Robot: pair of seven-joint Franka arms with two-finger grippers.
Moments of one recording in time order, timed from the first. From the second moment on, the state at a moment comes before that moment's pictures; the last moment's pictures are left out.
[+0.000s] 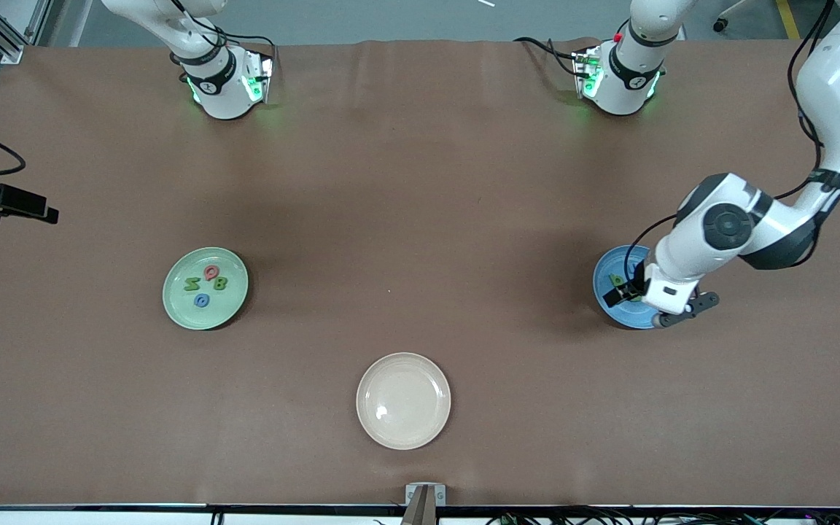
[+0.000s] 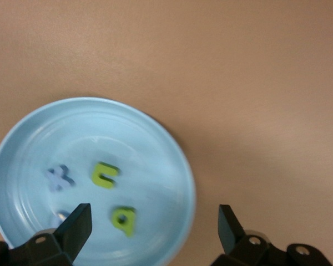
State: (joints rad) left arm 0.91 0.76 -1.15 -1.97 0.77 2.21 -1.11; right arm 0.01 0.15 -0.15 -1.42 0.09 1.41 -0.10
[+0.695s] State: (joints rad) left arm 0.90 0.76 -1.21 -1.84 0.69 2.12 -1.09; right arm -0.01 0.02 -0.10 -1.55 0.06 1.44 -0.09
